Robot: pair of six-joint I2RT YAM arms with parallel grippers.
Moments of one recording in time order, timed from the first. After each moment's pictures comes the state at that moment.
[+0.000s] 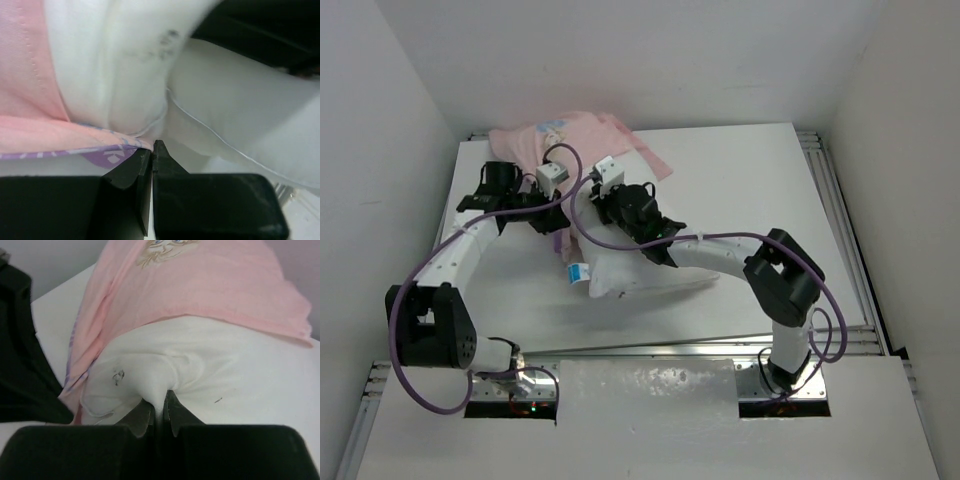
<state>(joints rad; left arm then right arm) -0.03 1.38 1.04 -0.56 0.71 0.42 0.87 1.88 1.22 0.53 0.20 -0.03</state>
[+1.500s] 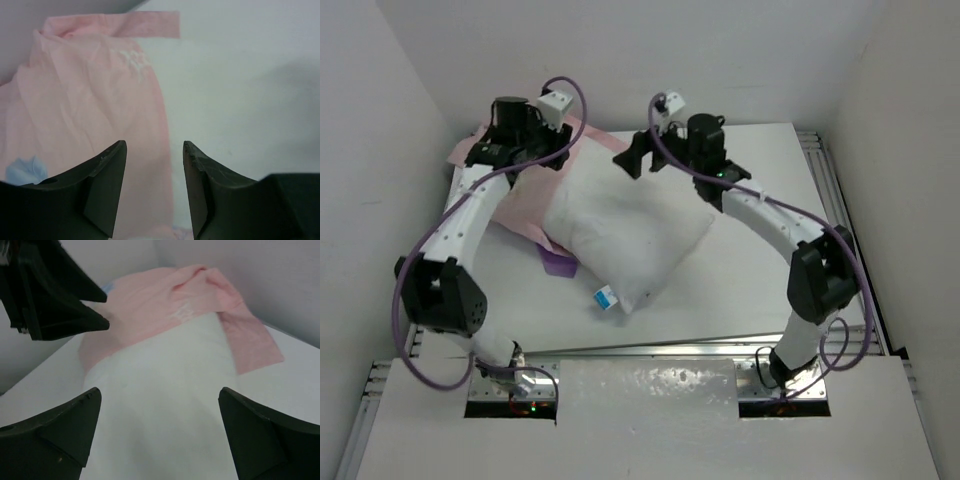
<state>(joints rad) -0.11 1.53 1.53 -0.57 0.27 0.31 0.56 1.73 1.38 0.21 -0.36 0.12</state>
